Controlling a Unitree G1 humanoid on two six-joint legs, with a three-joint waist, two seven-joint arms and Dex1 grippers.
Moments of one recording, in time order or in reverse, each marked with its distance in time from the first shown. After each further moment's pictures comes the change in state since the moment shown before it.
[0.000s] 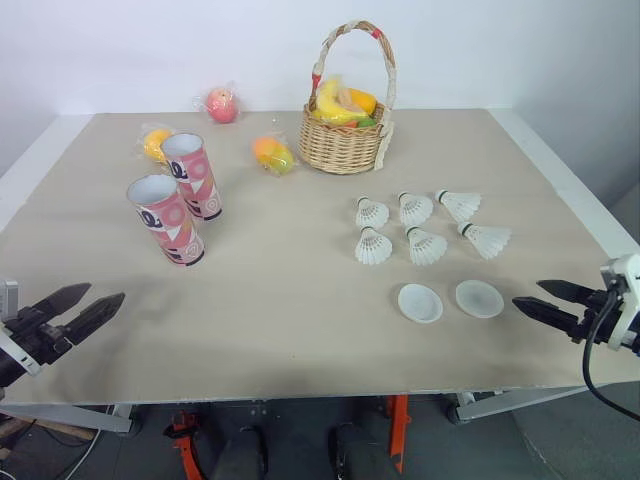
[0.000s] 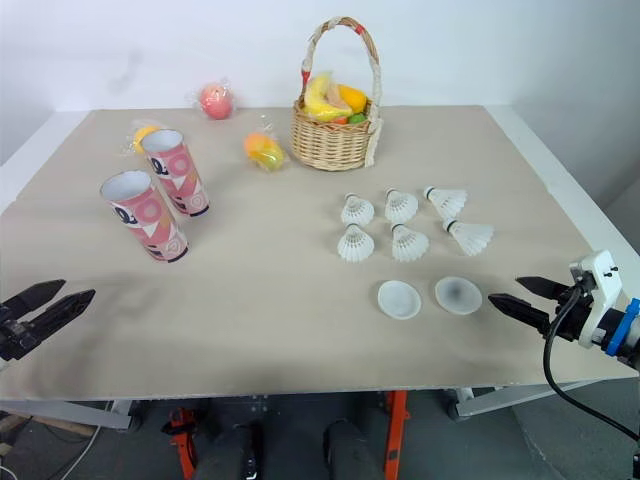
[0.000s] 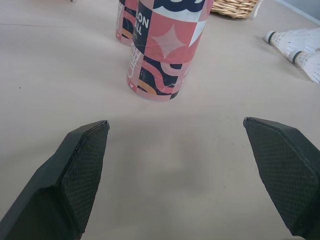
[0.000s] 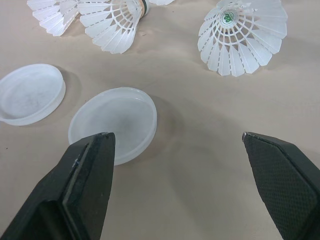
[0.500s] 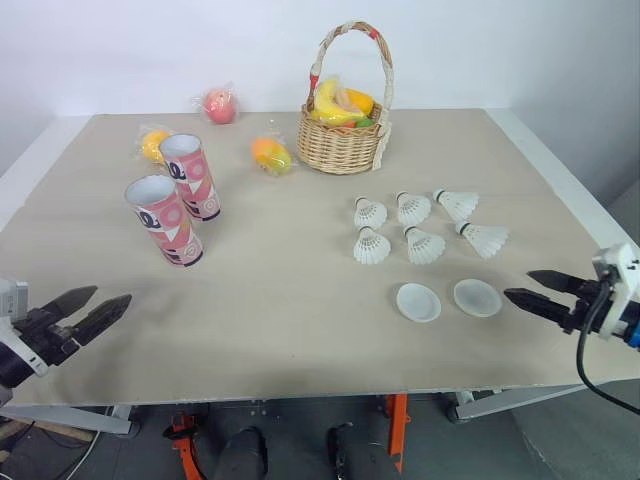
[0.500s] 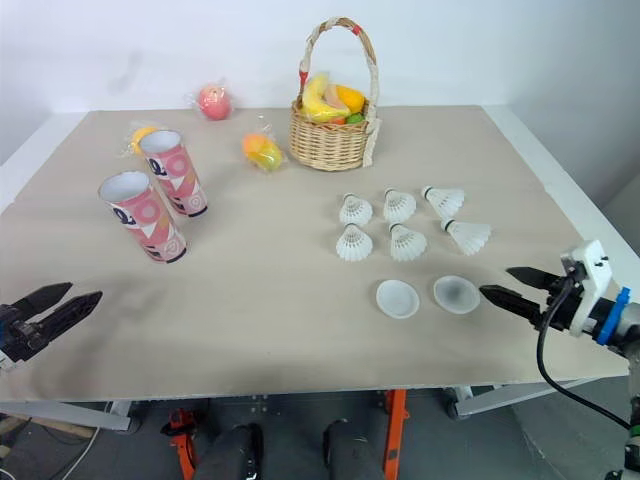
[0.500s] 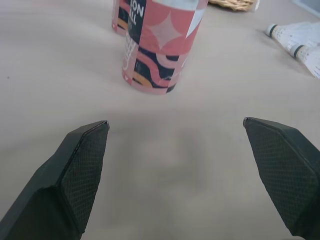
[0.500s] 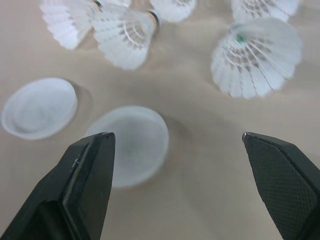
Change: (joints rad) left arm 0.005 -0.017 -0.016 -0.033 -0.012 0.030 0.042; right arm -0.050 0.018 0.025 -0.042 0.001 0.024 0.005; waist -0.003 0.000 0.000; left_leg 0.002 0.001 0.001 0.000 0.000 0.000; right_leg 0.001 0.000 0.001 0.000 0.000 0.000
